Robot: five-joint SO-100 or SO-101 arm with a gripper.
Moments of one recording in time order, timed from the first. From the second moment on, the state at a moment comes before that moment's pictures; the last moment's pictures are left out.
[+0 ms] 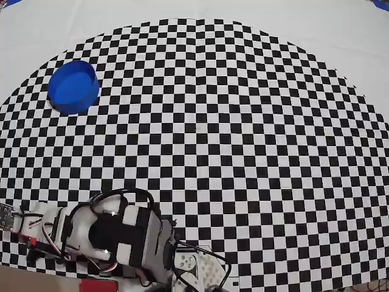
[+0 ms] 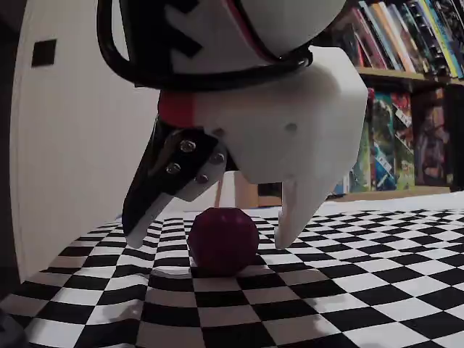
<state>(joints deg) -78.5 84.8 133.4 -4.2 -95.6</state>
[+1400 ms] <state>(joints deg) -79.0 84.7 131.9 -4.2 -95.6</state>
